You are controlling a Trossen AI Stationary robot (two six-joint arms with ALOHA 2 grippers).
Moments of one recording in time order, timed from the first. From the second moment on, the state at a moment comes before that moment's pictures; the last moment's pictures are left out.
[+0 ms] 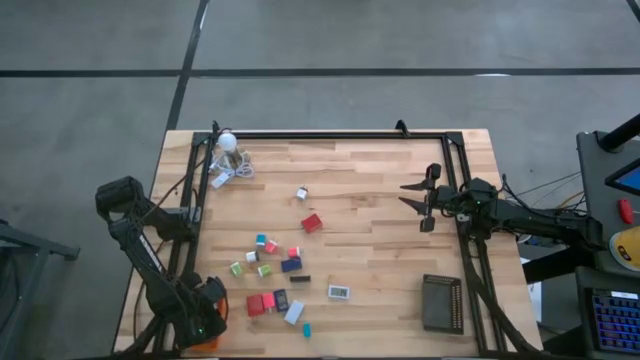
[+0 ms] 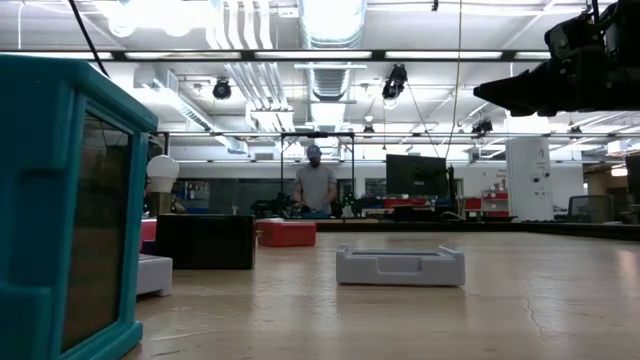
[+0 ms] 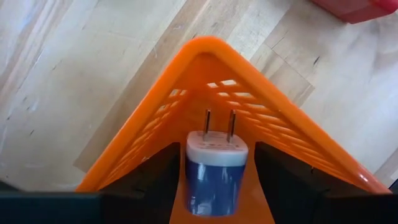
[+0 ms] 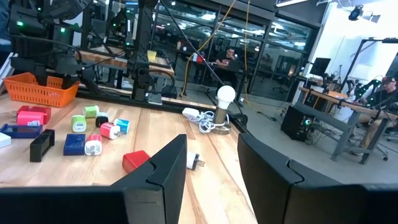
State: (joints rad) left arm -1.15 1.57 0.83 -0.72 -0.11 -1.79; right arm -0.29 0.31 0.01 0.37 -0.13 -0.19
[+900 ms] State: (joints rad) left arm -1.06 1.29 0.85 -0.83 -0.17 -1.81; right arm -0.29 0.31 0.01 0.37 -0.13 -0.19
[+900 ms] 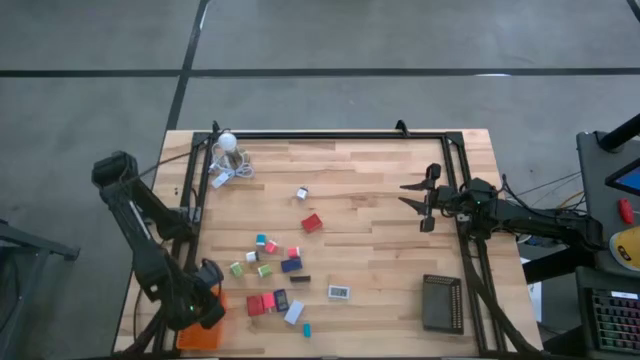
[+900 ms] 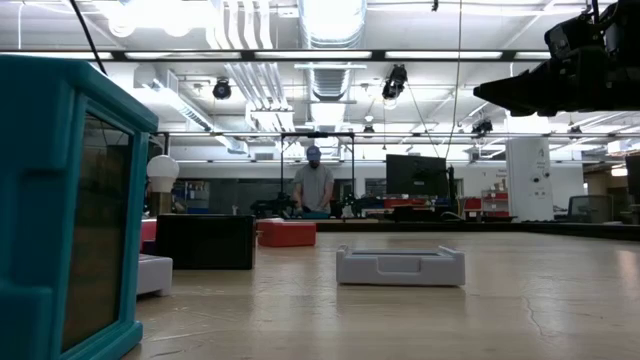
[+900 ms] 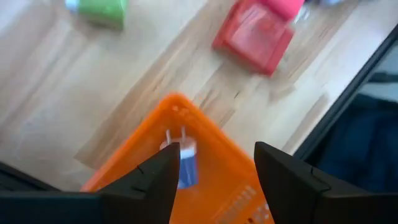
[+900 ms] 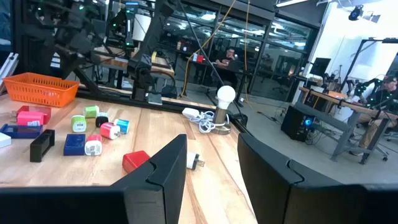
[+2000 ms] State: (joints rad) left arm -0.68 1.15 0.83 -0.99 -0.13 -2.43; right arm -0.29 0.31 0.01 0.37 -0.13 -0.19
